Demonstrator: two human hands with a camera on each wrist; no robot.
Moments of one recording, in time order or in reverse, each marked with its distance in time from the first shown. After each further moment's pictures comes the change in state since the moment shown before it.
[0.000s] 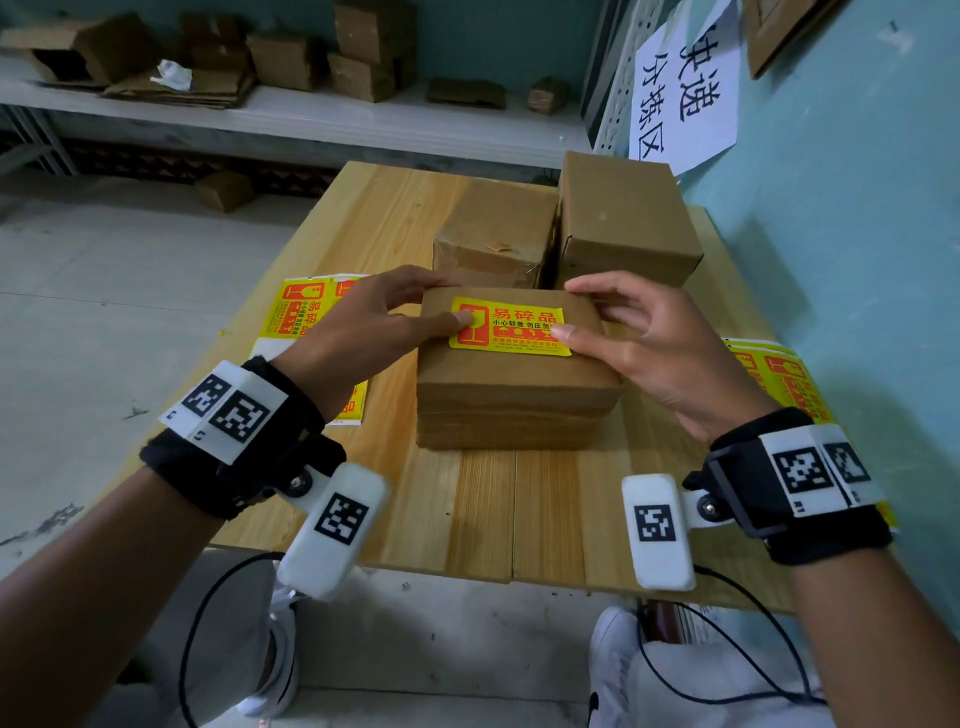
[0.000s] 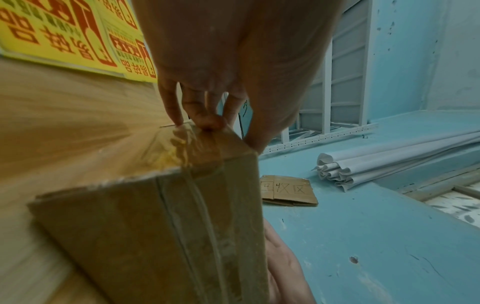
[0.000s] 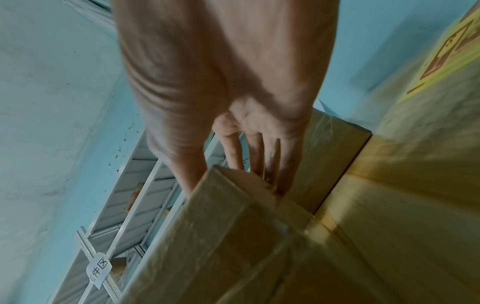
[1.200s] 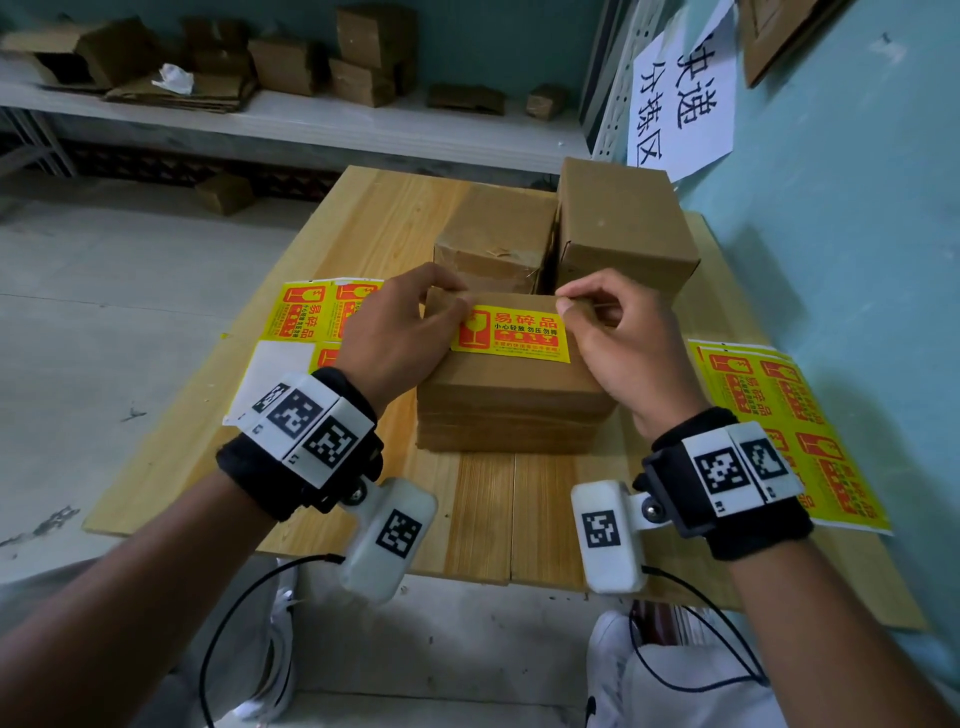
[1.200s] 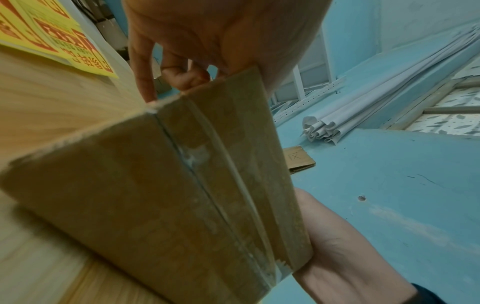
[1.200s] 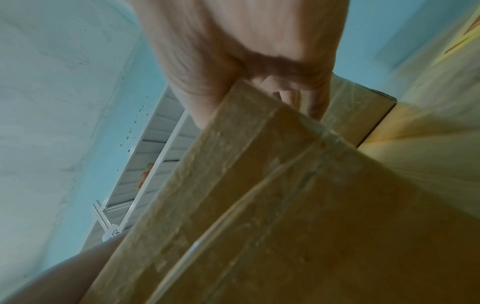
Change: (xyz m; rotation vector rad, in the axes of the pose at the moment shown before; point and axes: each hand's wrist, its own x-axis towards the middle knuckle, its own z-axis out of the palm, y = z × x) left_hand 0.006 0.003 0.024 0.291 0.221 0.069; right_hand 0.012 0.004 0.025 -0.184 0.257 -0.046
